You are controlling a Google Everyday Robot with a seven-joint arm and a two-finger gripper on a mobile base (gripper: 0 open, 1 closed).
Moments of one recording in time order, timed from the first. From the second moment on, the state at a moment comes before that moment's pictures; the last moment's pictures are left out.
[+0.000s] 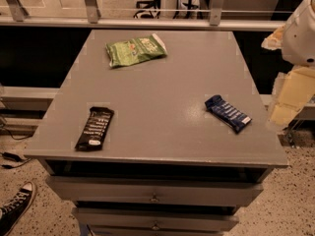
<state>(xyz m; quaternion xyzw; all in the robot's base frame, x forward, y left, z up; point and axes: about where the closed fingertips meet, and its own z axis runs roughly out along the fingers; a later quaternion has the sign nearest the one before) 0.438 -0.216 0.977 -0.60 0.78 -0.04 0.16</state>
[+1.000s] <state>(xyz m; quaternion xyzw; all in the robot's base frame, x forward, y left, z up) 0.467 -0.217 0.926 -0.58 0.79 0.03 0.20</state>
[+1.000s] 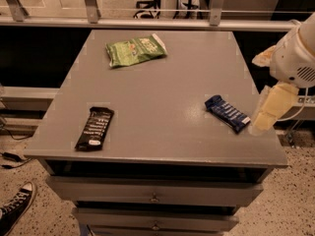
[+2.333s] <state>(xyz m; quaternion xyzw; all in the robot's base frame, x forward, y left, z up) 0.510 -0.194 0.845 -0.55 0.79 0.11 0.26</state>
